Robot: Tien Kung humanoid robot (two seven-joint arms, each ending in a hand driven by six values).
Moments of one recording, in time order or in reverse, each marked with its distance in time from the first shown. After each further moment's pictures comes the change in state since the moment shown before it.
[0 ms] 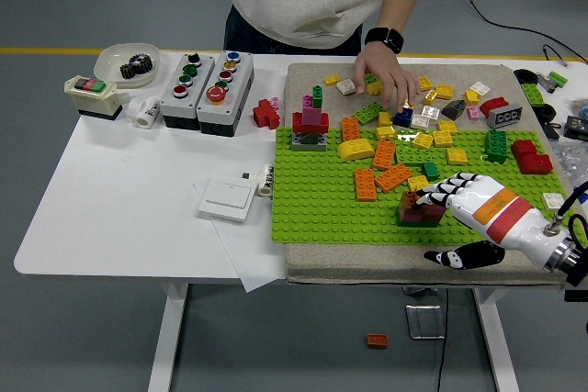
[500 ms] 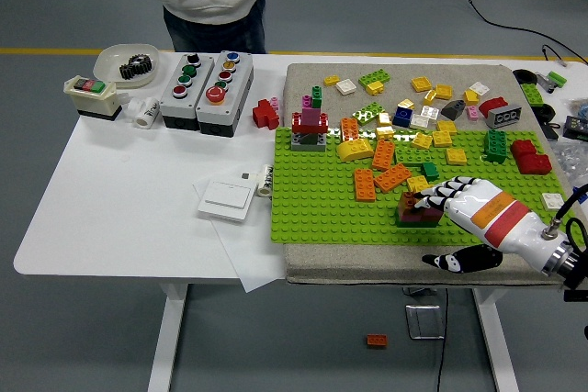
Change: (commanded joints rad) left arm -0.001 0.001 0.002 0.001 -0.004 -0.001 -0.001; right arm -0.003 0.003 -0.010 0.000 0.000 0.003 0.000
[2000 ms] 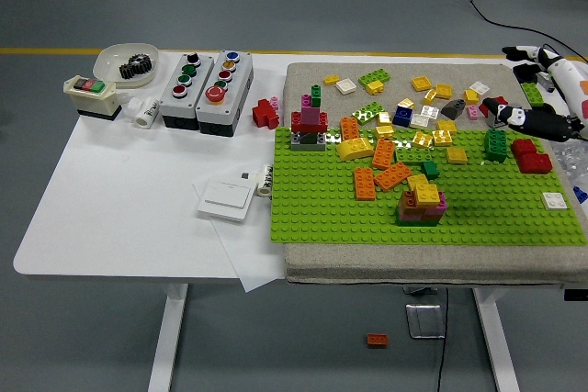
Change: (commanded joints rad) left arm 0.009 -0.003 -0.009 0.002 0.012 -0.003 0.002; right arm 0.183 0.048 0.212 -0.178 0.764 -0.082 -0.097
